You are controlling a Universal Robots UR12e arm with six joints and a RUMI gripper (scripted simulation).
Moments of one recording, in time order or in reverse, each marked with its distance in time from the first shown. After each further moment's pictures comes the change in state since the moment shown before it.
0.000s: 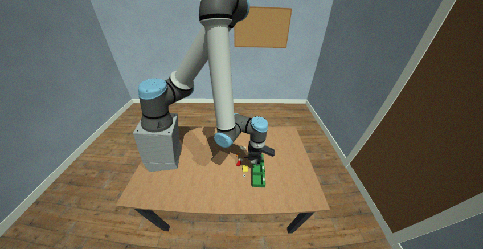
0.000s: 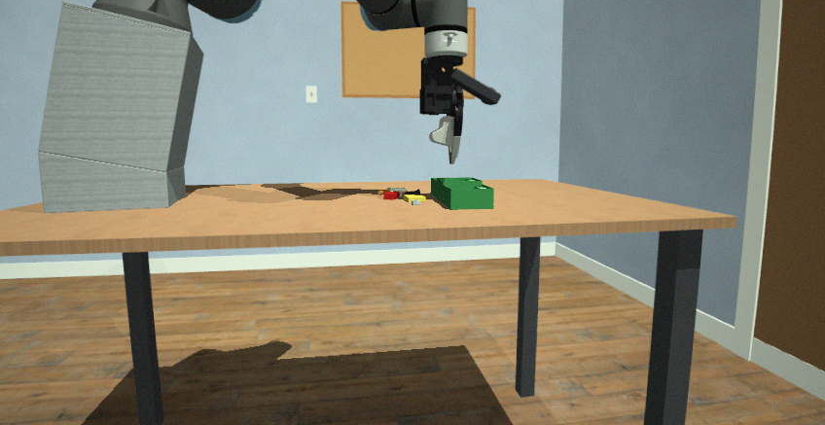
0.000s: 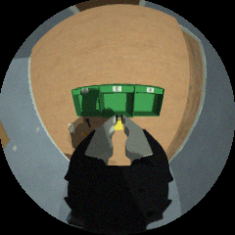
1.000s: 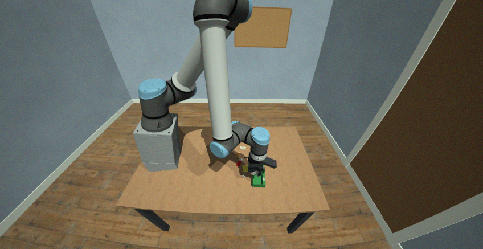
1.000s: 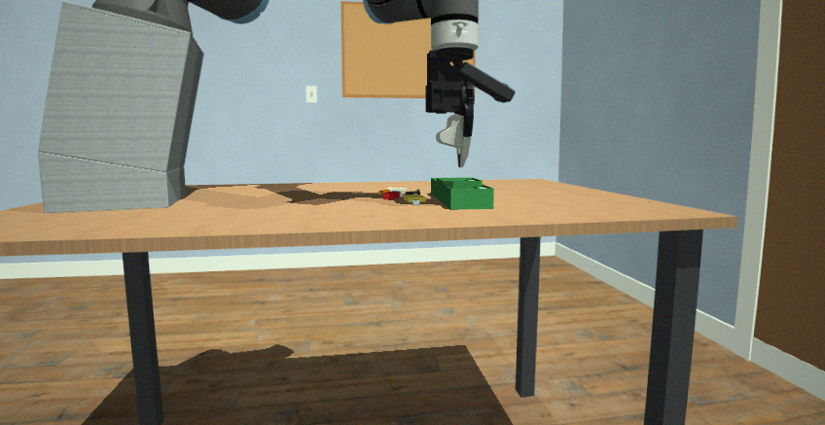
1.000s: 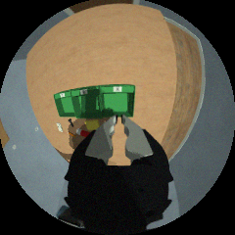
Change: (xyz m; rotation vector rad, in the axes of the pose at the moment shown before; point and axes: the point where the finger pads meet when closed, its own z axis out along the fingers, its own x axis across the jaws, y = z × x) arm 0.083 0.000 0.002 0.000 0.000 0.000
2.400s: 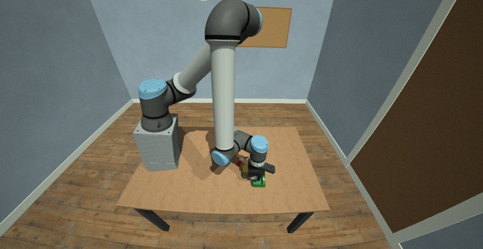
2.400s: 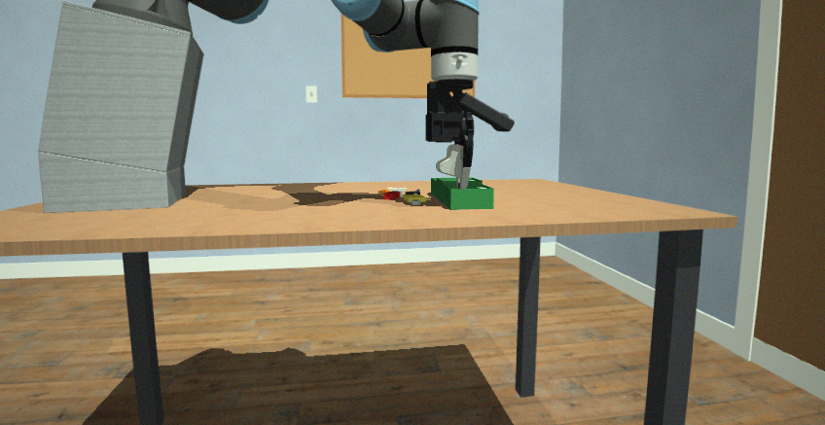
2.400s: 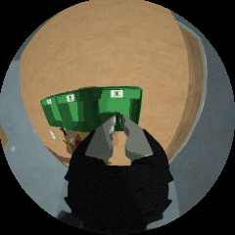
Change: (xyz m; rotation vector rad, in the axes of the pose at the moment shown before) arm 0.000 0.000 0.057 0.000 0.000 0.000
